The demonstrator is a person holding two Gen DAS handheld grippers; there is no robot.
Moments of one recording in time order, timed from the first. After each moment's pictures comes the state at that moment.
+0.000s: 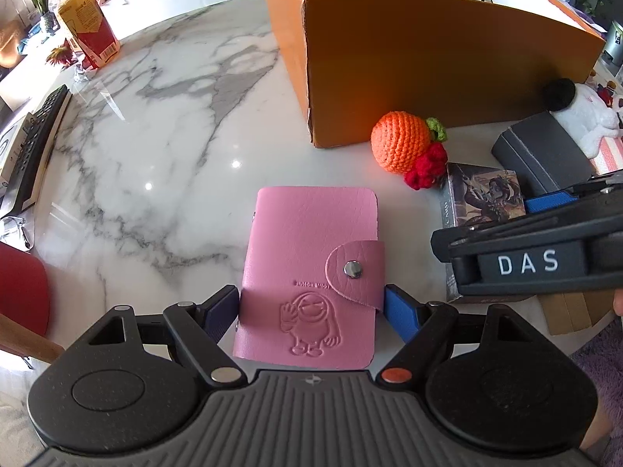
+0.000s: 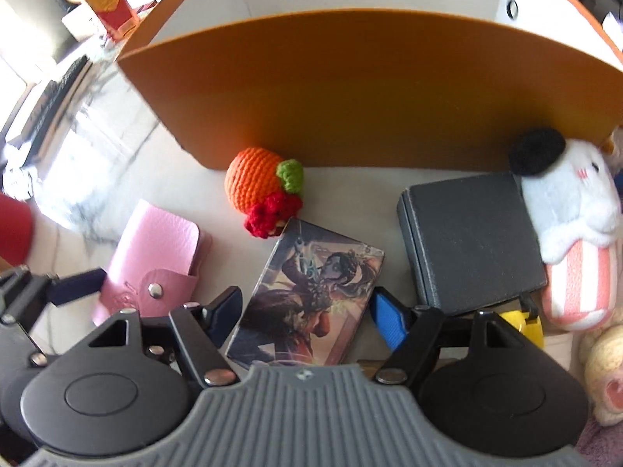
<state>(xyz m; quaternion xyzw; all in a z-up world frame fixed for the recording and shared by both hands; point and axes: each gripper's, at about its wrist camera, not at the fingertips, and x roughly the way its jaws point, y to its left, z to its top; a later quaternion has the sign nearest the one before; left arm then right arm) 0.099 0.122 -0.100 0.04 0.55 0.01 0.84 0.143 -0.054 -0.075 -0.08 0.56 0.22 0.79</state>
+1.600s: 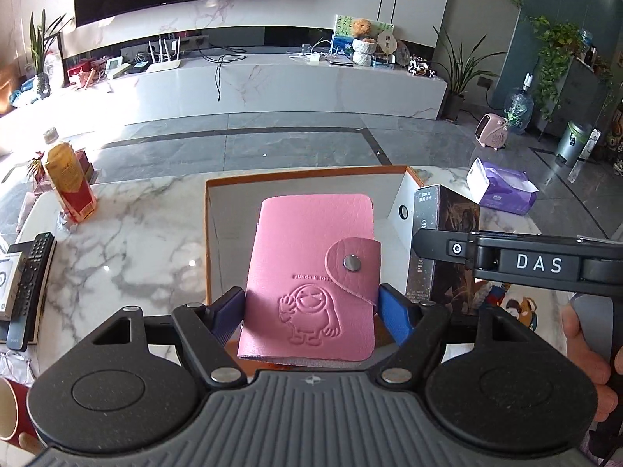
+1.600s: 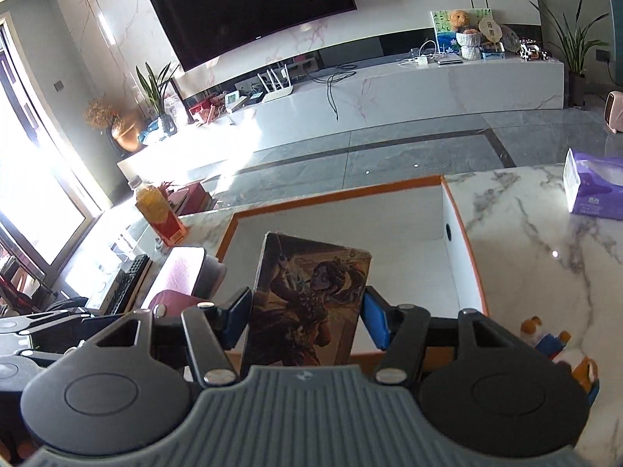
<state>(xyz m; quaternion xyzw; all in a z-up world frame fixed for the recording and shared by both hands) 0.175 0.074 0.058 -0.03 0.41 -0.04 0.91 0.219 -0.162 0.089 0.07 0.37 0.29 0.88</state>
